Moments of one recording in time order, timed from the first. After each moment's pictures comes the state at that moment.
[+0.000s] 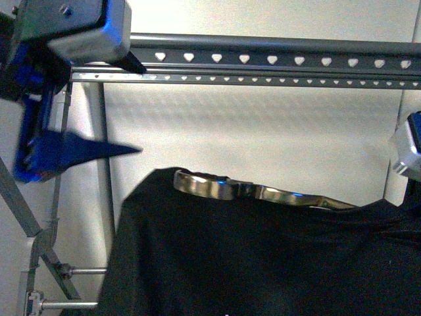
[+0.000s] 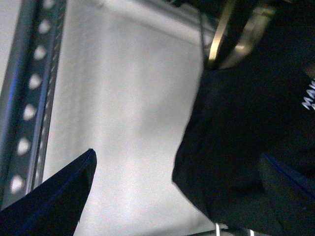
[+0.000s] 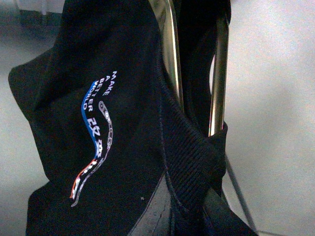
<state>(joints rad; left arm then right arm) -0.09 1.45 1.18 -0.05 0.62 1.48 -0.06 1.50 1.00 -0.20 -0.65 -1.19</state>
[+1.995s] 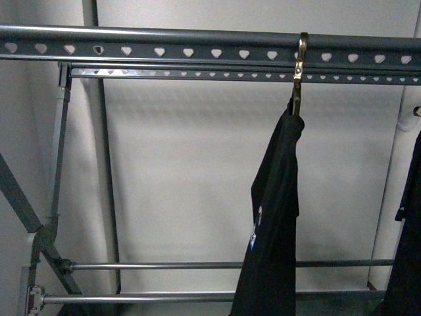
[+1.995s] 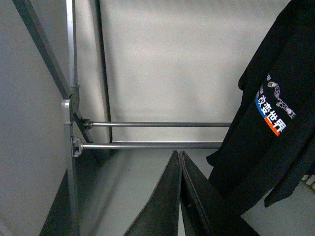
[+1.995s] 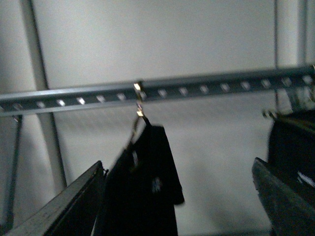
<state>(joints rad) 0.00 0.39 0.03 0.36 0.00 0.00 0.17 0.63 0.24 0.77 0.14 0.03</state>
